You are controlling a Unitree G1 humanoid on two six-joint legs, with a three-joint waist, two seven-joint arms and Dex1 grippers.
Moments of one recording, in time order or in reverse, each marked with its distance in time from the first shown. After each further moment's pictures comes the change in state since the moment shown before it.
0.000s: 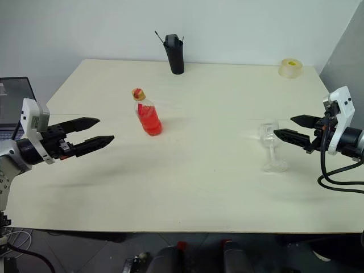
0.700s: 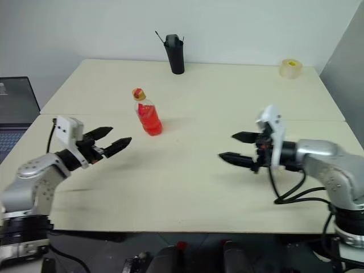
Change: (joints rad) left arm -0.025 -0.326 -0.107 0.115 0.223 -0.180 0.355; right arm -0.084 0.330 0.304 -0.335 0.115 0.120 -0.199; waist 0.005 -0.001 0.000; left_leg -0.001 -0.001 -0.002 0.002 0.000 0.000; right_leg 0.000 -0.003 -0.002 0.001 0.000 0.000
